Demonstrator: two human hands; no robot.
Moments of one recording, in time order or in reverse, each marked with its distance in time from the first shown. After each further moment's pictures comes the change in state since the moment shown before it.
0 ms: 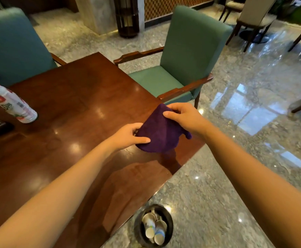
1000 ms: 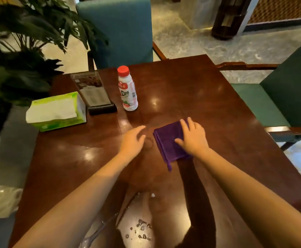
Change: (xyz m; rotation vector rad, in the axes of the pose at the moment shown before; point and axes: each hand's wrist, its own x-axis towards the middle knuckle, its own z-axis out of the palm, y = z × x) left_hand -0.127 -0.172 -0.211 0.277 0.872 -0.384; right_hand 0.191 -0.048 0.297 -0.918 -0.221 -0.212
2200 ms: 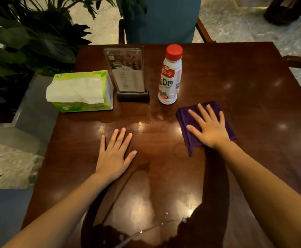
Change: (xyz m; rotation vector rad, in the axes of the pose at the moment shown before) left_hand -0.027 -0.171 -0.040 0.692 -0.026 -0.037; right_hand 0.118 -0.043 0.062 -0.039 -0.049 -0.230
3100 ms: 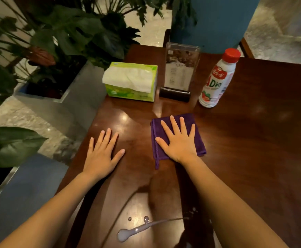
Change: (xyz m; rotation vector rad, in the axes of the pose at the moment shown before) left_hand -0.093 -0.092 -0.005 -0.103 0.000 -0.321; right_hand -0.025 -0.201 0.039 0.014 0.000 -0.284
